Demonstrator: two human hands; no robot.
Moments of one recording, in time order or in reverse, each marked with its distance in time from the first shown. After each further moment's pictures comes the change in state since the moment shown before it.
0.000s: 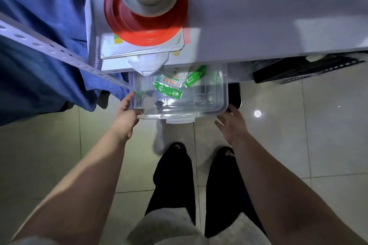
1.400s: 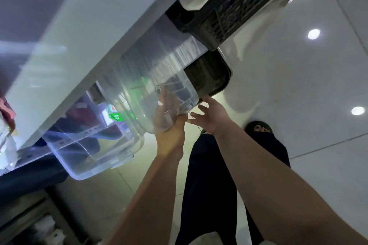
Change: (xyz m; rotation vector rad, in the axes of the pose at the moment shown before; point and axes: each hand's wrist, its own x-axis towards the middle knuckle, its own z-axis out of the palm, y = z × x) left_hand -0.055 -0.086 0.399 0.220 -0.064 0.353; right_hand 0.202 -0.018 -0.139 0.645 -0.255 0.538
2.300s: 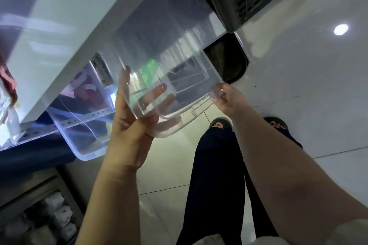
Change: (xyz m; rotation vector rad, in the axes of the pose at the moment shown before) left_hand -0.003 0.044 -0.093 -0.052 -0.492 0.018; right_hand 0.053 -0.013 -0.025 0.060 -0.004 -0.038
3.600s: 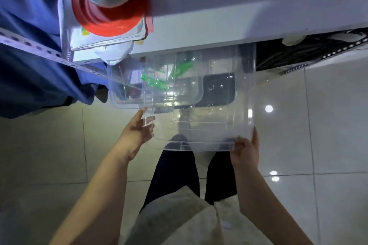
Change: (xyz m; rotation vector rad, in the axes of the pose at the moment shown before) left_hand -0.168 -0.057 -0.170 -0.237 0.350 -0.333; right_hand -0.252 0.145 -0.001 -0.253 0.277 -0.607
